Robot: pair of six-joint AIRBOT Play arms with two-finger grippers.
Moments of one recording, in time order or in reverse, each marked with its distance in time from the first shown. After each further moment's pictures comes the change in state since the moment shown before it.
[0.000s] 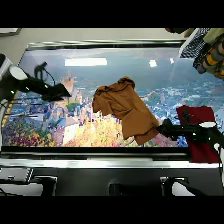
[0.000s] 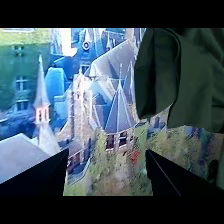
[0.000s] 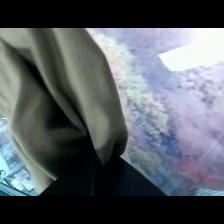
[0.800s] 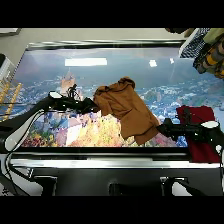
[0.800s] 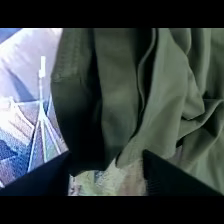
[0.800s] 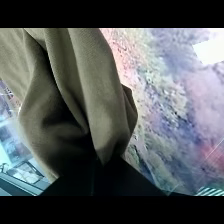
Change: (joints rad) left arm -0.174 -0.245 -0.173 -0.467 0.241 0.254; right arm 0.001 0.040 0.000 0.002 0.050 0.014
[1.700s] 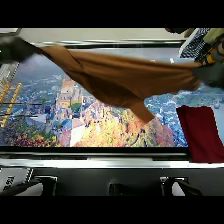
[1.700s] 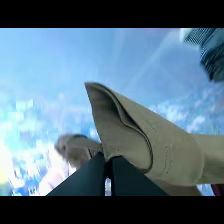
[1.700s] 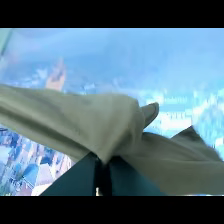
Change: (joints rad) left arm 0.261 0.580 0.520 0.335 -0.206 -0.231; right arm 0.001 0.312 0.802 0.000 0.168 0.020
